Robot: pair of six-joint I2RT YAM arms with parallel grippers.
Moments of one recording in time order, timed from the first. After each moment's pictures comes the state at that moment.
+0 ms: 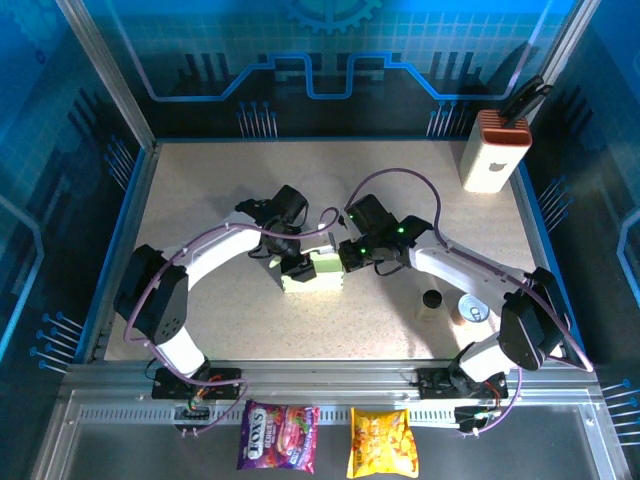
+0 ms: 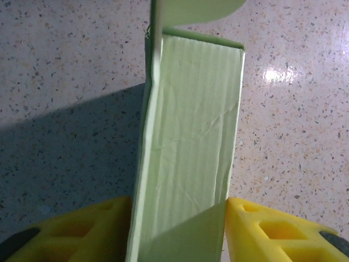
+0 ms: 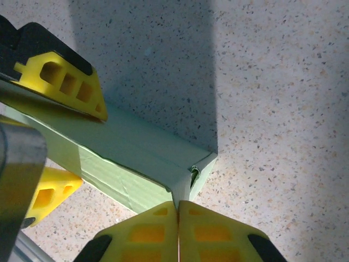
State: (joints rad) left arm -0.54 1.67 1.23 -0.83 0.41 0.65; right arm 0.71 1.49 1.15 -0.68 -0.10 0.36
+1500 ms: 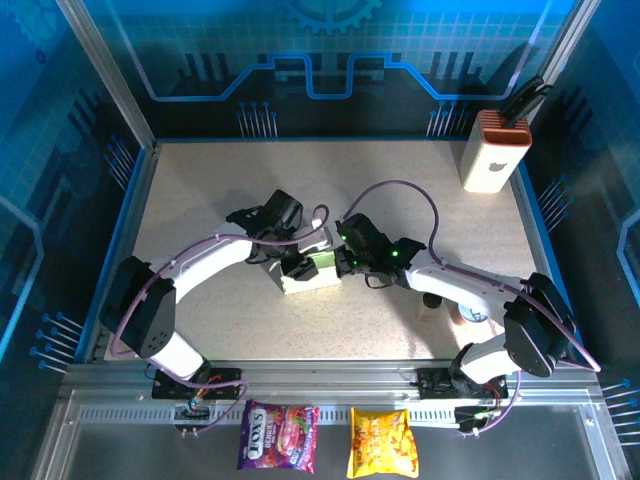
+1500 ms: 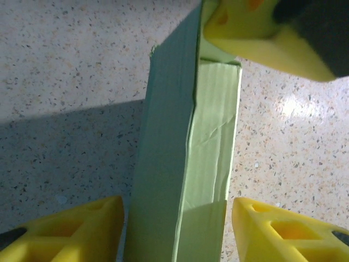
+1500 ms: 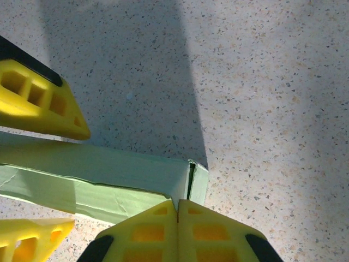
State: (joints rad) left arm -0.54 1.57 1.12 -0.67 0.37 0.49; right arm 0.82 1.44 0.99 -0.43 0.14 0.49
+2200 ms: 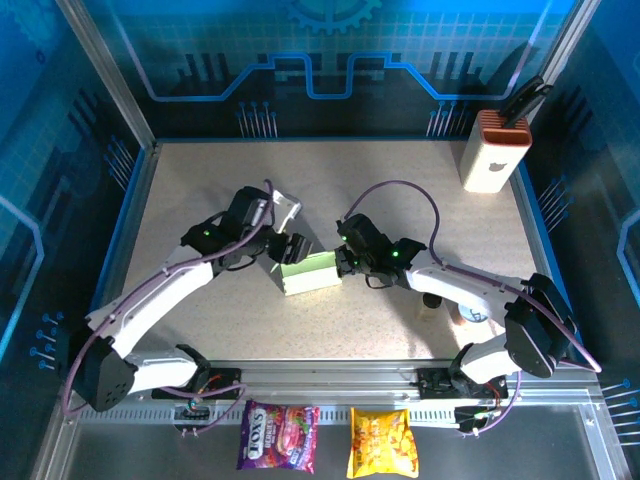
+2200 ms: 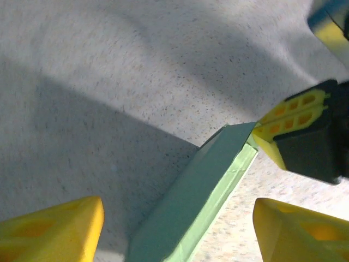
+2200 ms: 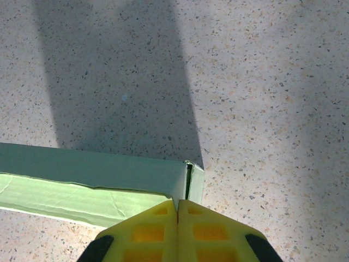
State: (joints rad) left arm -0.53 1.23 1.06 -0.62 0.16 -0.16; right arm 0.82 1.44 0.99 -0.44 0.15 0.50
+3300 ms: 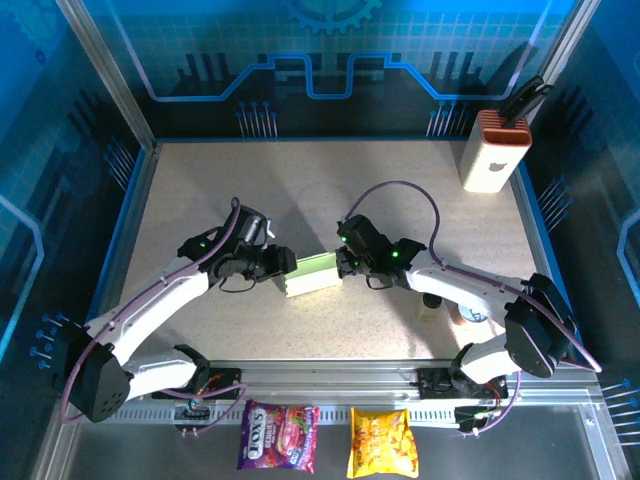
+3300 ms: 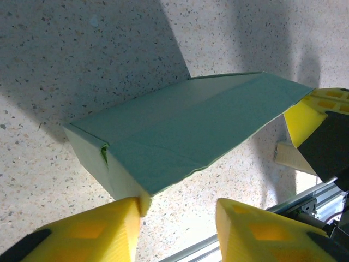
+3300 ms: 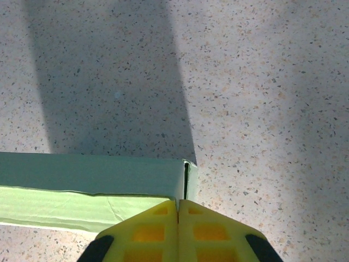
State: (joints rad) left arm -0.50 1.18 0.91 -0.70 0.32 -0.77; right arm 0.83 1.44 0.99 -0.45 0.17 0.51
